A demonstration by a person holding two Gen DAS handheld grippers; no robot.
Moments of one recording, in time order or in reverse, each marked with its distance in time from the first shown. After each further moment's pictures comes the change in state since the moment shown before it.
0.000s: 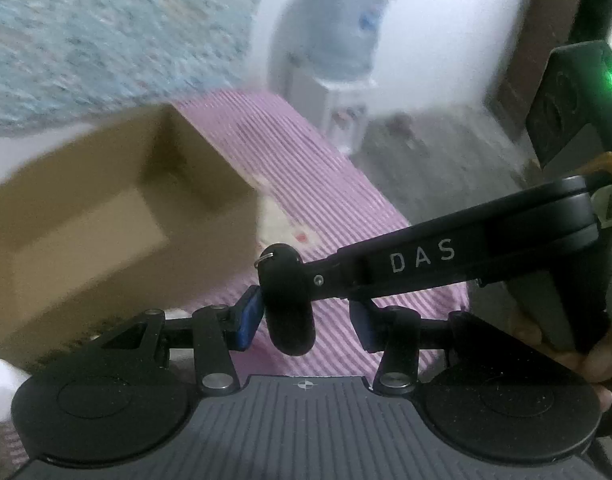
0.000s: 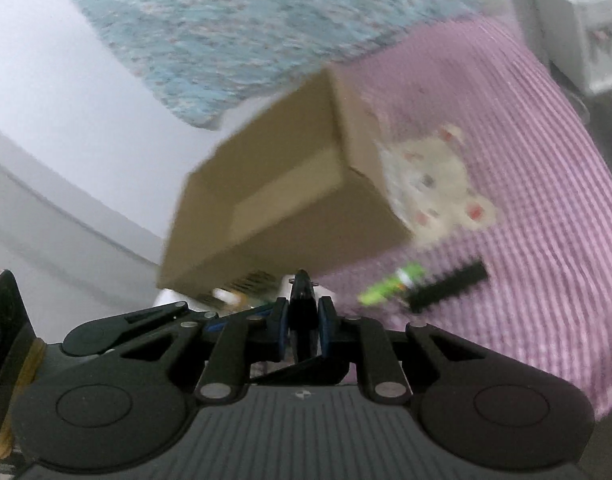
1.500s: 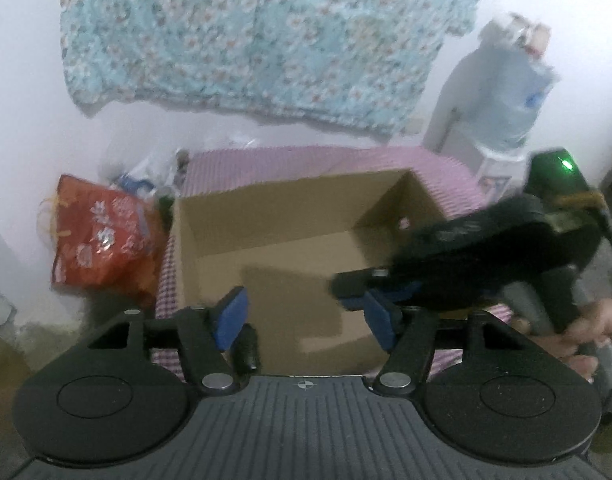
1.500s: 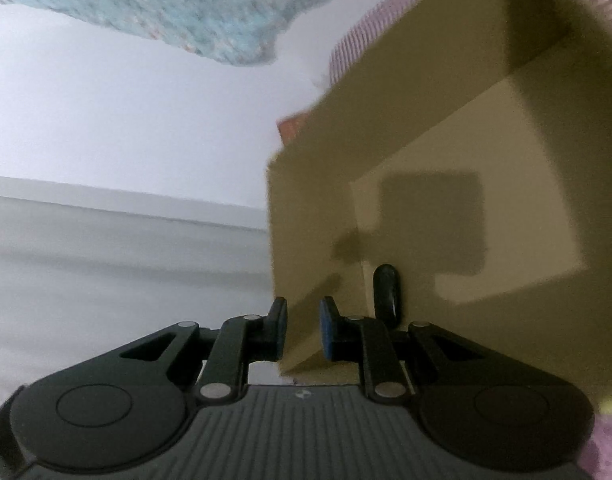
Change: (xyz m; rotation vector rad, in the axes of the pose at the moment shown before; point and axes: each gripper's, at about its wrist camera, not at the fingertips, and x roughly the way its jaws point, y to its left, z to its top) left arm -0.068 0.152 0.038 -0.267 -0.038 0.262; right arm 0.165 0.053 0.094 0.241 0.304 0.325
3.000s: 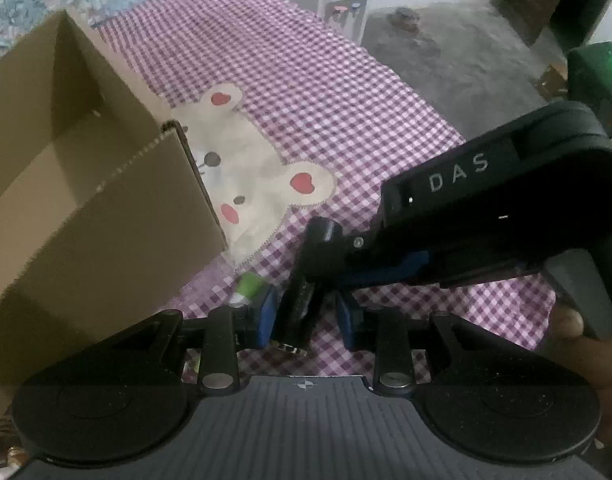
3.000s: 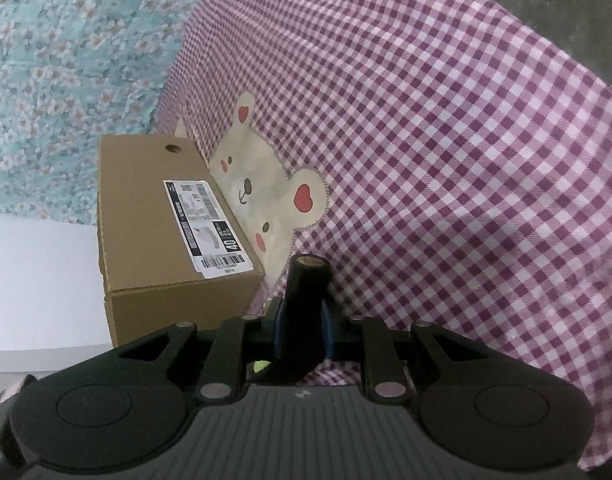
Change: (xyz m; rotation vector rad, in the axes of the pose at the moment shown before) left arm 0.179 -0.197 -0.087 0.420 0.364 -0.225; right arm -0.137 -0.214 -0.091 0.410 -0.337 -0.201
